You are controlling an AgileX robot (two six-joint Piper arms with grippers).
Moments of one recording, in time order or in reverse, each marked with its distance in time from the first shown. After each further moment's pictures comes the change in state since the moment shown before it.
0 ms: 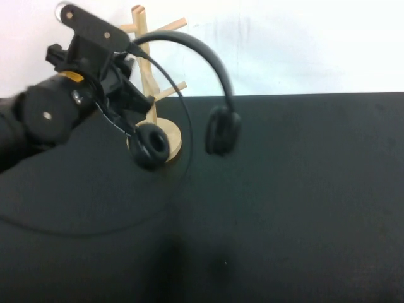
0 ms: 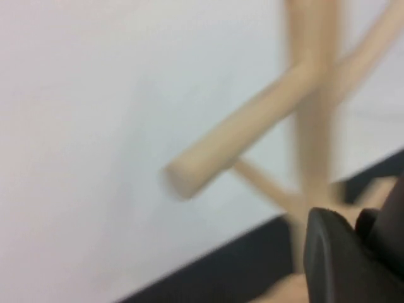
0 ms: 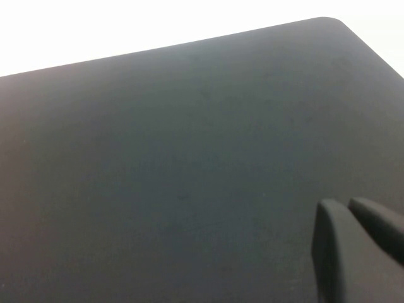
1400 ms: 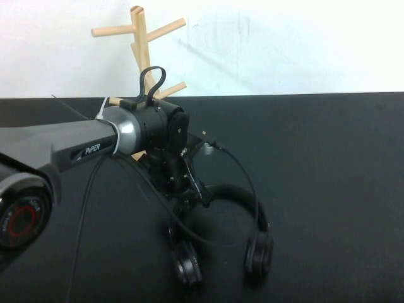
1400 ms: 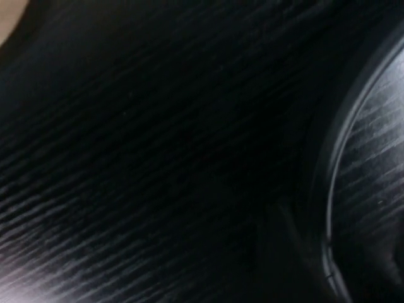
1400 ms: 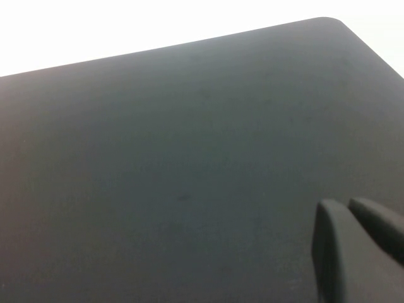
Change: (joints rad) right arm 0.000 0.000 0.000 0.000 0.000 0.000; left arm -0.164 0.579 -0.457 0.556 0.978 -0.770
